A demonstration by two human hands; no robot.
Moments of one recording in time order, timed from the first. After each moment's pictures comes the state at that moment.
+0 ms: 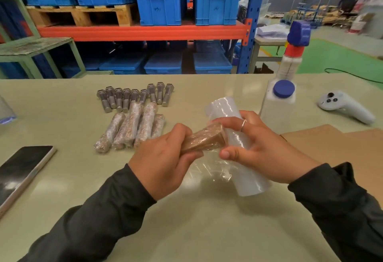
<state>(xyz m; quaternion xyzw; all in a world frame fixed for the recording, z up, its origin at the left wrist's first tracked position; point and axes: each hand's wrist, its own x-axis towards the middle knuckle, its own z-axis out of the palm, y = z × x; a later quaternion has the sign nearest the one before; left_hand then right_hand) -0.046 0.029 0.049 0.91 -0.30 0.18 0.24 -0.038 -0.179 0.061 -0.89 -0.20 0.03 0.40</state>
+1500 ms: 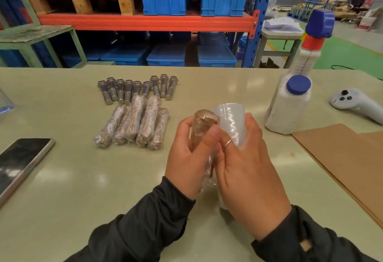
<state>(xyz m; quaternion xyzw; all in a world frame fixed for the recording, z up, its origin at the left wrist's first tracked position) -0.038 -0.020 0.018 0.57 -0.11 0.04 0.81 -0.066 -0.120 0.026 -0.96 -0.09 -0.18 0.20</state>
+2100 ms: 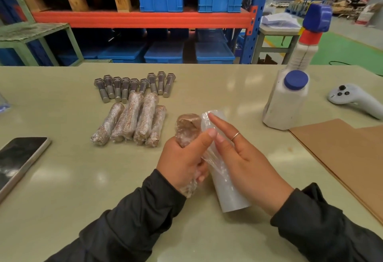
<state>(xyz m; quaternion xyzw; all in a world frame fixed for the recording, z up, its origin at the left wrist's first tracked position) -0.035 -0.014 0.017 0.55 -0.04 -0.07 0.83 -0.048 -0.139 0.019 -0.83 -0.11 -0.02 0.55</state>
